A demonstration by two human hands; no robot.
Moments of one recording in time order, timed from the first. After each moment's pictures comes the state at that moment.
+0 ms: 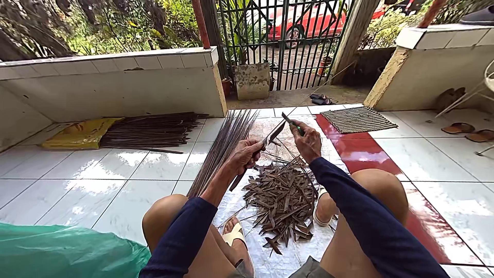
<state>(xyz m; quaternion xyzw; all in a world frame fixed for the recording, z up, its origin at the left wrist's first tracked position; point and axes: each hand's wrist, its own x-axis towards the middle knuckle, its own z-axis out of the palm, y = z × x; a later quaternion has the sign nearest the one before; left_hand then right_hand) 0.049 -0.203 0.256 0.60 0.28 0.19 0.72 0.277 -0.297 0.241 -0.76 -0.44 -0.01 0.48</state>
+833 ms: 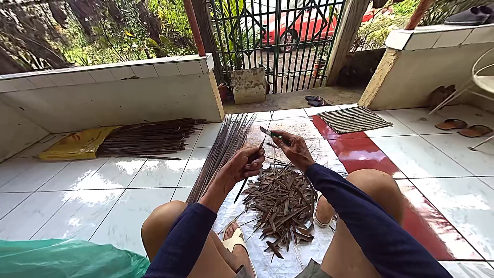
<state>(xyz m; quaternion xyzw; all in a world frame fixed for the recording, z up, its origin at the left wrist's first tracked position) 0.050 -0.203 0.256 0.46 0.11 0.07 0.88 0.257 -0.304 0.239 -0.65 -0.57 0.08 0.50</state>
